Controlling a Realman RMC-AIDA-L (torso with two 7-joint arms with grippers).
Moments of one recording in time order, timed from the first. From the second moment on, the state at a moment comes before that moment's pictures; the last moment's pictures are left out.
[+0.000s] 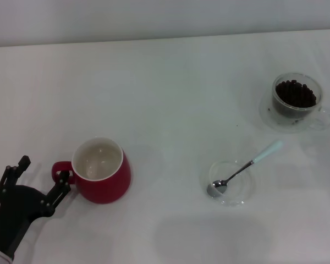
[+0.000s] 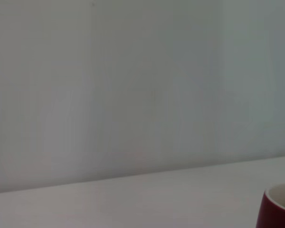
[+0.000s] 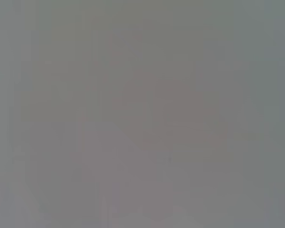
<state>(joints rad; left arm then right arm) -0.16 -2.09 2.83 0.27 -0.96 1.26 -0.06 0.31 2.01 -0.09 0.01 1.99 1.40 -2.86</state>
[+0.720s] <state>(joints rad) -0.17 -2.09 2.84 0.29 -0.95 1.23 -0.06 0.31 2.01 -0.09 0.01 1.99 1.39 -2.87</state>
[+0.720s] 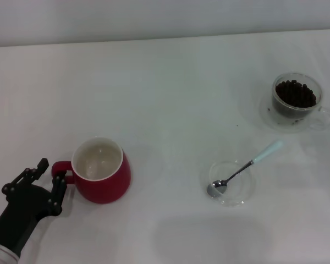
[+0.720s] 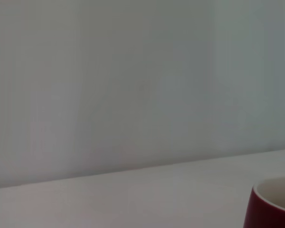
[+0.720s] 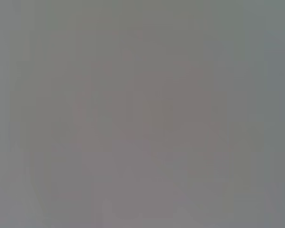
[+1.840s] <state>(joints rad) -0.27 -2.09 2.84 0.31 -0.88 1.17 0.02 0.31 2.01 -0.09 0.02 1.99 1.38 -2.86</state>
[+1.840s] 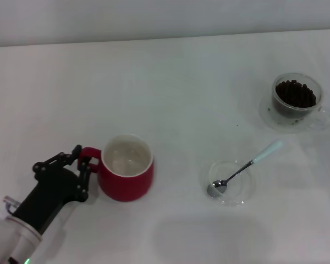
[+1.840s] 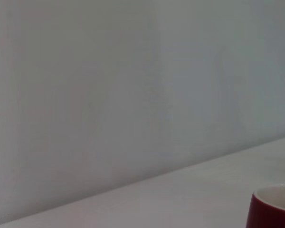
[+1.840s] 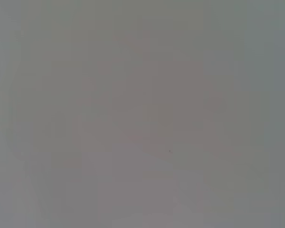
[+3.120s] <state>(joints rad) -0.39 -2.09 2.84 0.35 -0.80 1.02 0.01 0.31 2.01 -0.09 0.03 1.99 1.38 -2.86</state>
